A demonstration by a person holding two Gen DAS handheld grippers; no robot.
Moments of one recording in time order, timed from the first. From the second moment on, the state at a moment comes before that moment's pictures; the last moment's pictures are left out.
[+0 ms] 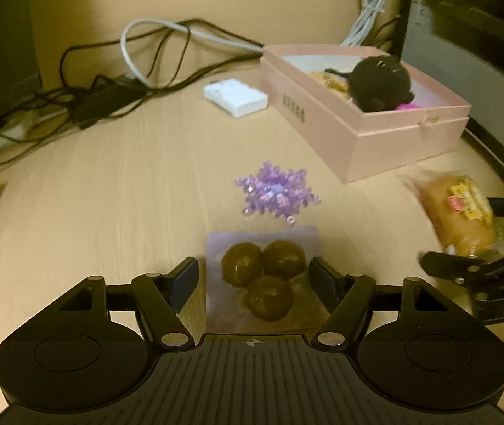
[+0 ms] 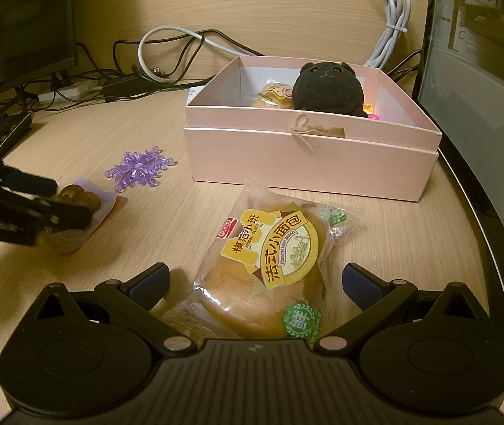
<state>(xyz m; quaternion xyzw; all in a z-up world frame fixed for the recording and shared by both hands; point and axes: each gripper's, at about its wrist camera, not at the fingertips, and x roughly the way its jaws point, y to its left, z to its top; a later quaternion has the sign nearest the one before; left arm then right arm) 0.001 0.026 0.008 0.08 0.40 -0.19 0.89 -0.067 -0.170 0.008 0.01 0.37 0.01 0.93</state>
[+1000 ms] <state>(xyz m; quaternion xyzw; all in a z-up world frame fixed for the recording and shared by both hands) -0.032 0.046 0.045 0.02 0.40 -0.27 0.88 -0.078 -0.164 0.065 0.02 0.40 -0.01 0.92</state>
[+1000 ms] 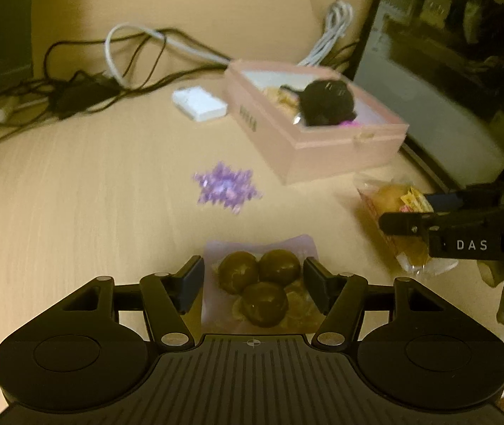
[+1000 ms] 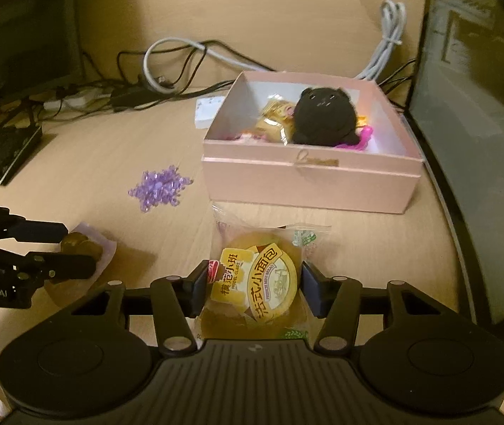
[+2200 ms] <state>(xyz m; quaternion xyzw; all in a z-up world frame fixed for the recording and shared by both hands) 0.076 -0.078 0.080 -0.06 0.31 -0.25 0.91 -0.092 -0.224 0.080 0.01 0.39 -0.02 0.92</state>
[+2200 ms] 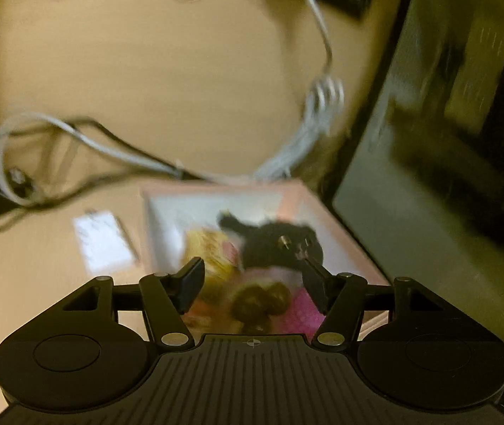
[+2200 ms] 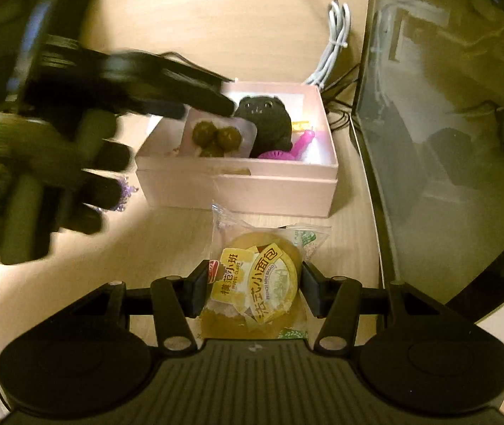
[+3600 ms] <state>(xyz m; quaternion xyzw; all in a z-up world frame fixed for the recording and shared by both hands) 0.179 0.007 0.042 -0.20 0.44 -0.15 0.86 -0.049 -0.189 0.102 0.01 0.33 -0.04 0.94</state>
